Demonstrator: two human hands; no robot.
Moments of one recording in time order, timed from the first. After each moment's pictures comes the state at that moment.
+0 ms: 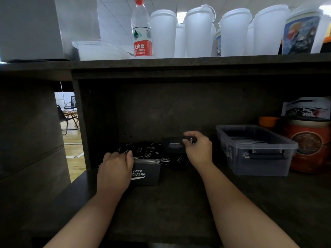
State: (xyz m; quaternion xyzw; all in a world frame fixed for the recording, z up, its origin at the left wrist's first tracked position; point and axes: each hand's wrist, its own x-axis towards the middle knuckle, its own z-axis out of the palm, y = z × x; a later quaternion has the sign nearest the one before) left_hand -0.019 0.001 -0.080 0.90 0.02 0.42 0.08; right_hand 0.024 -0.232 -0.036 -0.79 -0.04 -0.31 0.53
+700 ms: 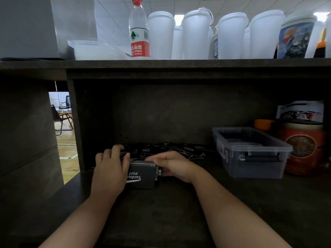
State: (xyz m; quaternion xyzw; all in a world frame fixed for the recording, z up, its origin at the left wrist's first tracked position) left_hand -0.024 -0.006 -0.078 0.89 0.04 0.42 0.17; right_hand 0.012 -0.203 -0.045 -0.76 -0.23 0.16 0.59
